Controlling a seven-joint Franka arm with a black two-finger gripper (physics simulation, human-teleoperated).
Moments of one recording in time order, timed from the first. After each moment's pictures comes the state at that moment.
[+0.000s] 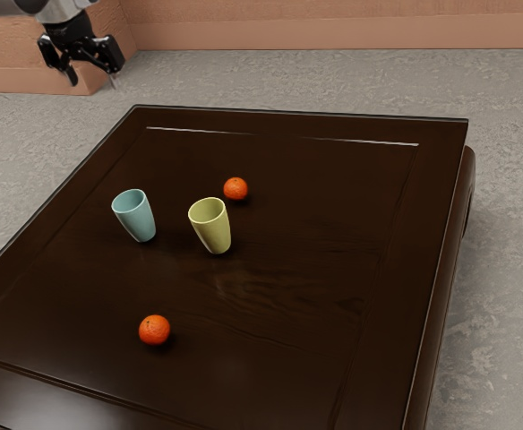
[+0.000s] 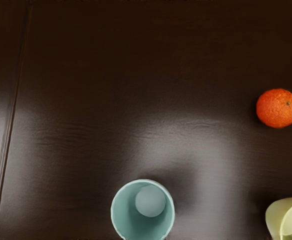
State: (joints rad) arm -0.26 0.25 0.48 -1.24 -0.03 1.60 0.11
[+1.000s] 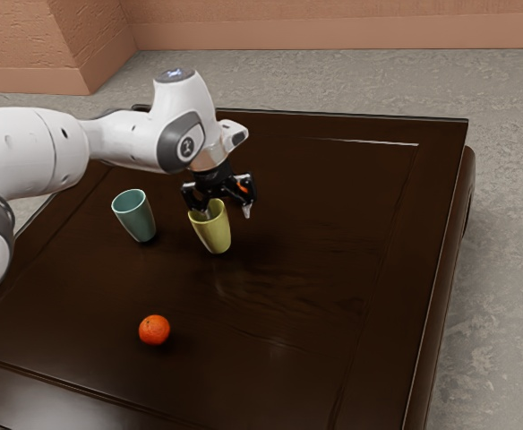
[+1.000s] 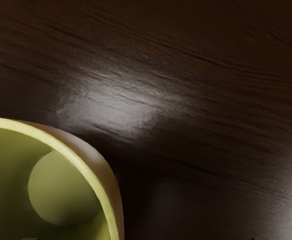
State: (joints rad) arm -0.39 0.28 0.25 -1.90 -0.10 2.19 -0.44
